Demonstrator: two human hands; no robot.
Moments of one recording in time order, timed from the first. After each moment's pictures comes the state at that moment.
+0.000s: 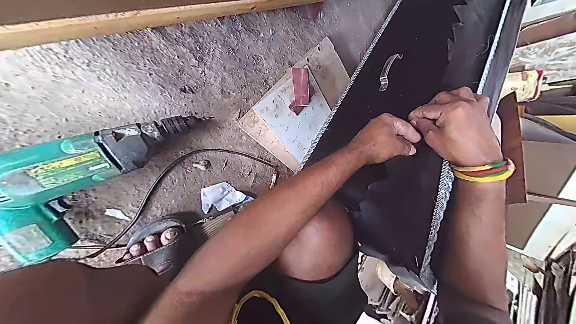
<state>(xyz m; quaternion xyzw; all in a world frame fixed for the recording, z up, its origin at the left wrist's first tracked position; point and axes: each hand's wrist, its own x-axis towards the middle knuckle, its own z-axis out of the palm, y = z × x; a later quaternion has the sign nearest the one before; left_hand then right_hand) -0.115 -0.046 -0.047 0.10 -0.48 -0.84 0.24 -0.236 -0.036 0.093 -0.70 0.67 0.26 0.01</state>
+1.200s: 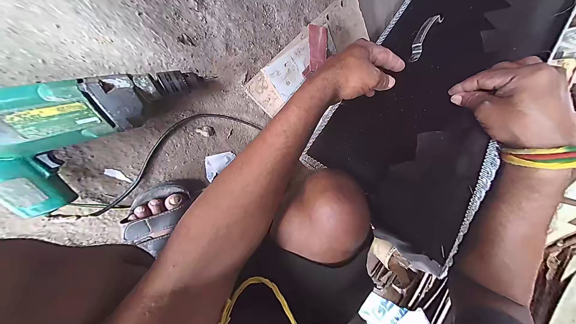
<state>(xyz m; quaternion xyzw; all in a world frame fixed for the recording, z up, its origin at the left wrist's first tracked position) -0.054 -0.106 -0.109 0.19 -0.49 -0.83 0.19 -0.243 -0.041 0.095 -0.66 0.70 0.25 0.04</state>
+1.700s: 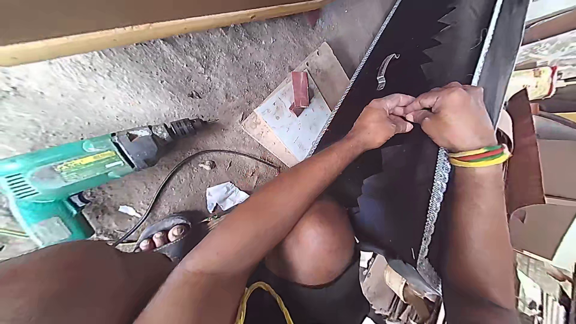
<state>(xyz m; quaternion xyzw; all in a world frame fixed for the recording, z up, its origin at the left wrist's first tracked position) -0.147 -0.051 -0.058 0.13 -0.38 -0.84 0.35 -0.240 -0.041 0.092 -0.66 0.71 0.24 0.01</state>
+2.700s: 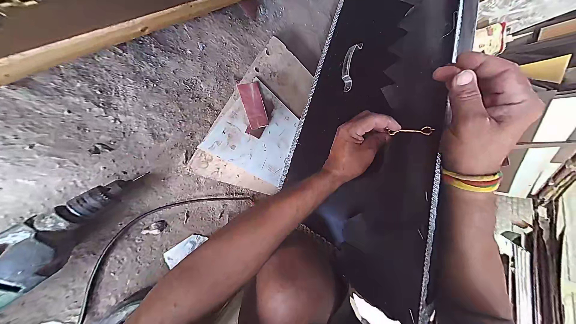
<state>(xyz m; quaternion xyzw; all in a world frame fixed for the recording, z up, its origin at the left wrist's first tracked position) -0.180 -0.039 -0.075 0.07 -0.36 -0.77 0.52 -0.258 -0.032 0.095 -0.59 0.78 -0.22 -0.03</state>
